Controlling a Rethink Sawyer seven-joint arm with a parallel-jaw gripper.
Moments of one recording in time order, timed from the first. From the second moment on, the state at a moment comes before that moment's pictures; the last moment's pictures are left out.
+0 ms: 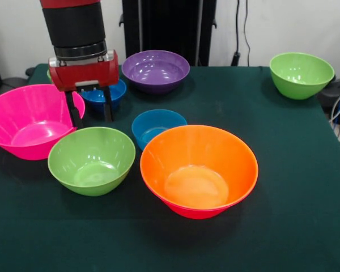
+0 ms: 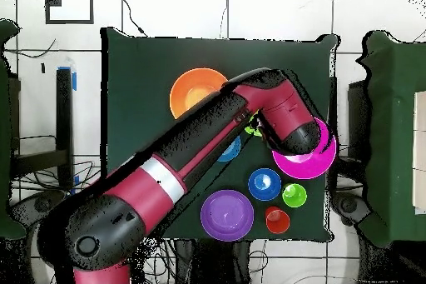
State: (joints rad) arm 0.10 0.17 -1.17 0.94 -1.38 -1.08 3.79
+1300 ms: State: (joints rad) arm 0.04 0.26 -1.17 0.94 -1.34 -1.06 3.81
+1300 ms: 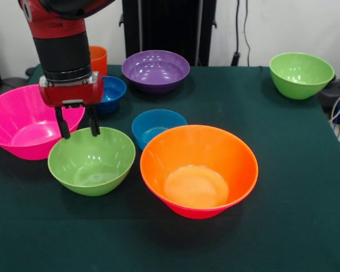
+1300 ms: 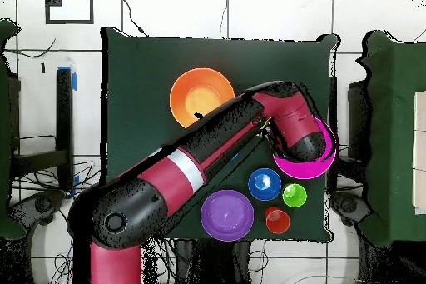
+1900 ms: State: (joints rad) arm 0.07 0.25 -1.17 1.03 -1.34 -1.06 3.97
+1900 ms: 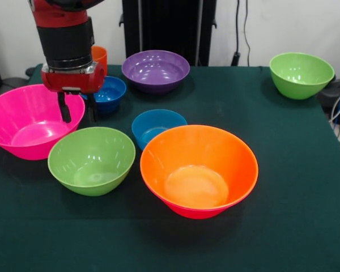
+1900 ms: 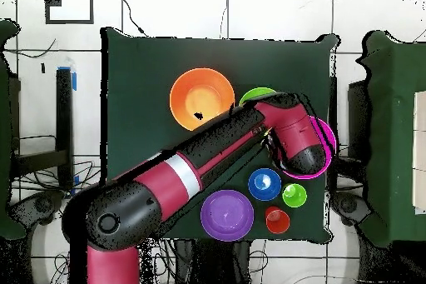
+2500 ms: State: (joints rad) arm 0.09 0.25 -1.17 1.16 -1.35 -1.06 3.98
